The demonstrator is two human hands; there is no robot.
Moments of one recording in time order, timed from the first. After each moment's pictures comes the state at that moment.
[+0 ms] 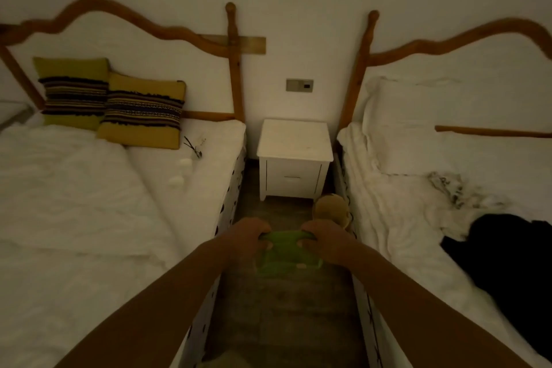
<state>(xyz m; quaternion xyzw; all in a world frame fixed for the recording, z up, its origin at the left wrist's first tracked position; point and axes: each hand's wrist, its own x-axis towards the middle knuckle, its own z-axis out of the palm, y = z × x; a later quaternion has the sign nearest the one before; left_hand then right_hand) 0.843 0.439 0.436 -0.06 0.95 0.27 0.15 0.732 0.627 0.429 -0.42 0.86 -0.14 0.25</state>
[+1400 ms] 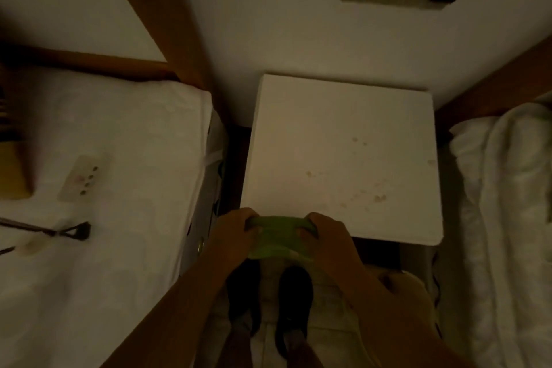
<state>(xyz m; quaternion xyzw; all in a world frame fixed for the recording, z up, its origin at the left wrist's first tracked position) 0.184 0.019 0.050 -0.33 0.81 0.46 0.18 0.080 0.196 0.045 -0.19 0.87 -0.24 0.38</state>
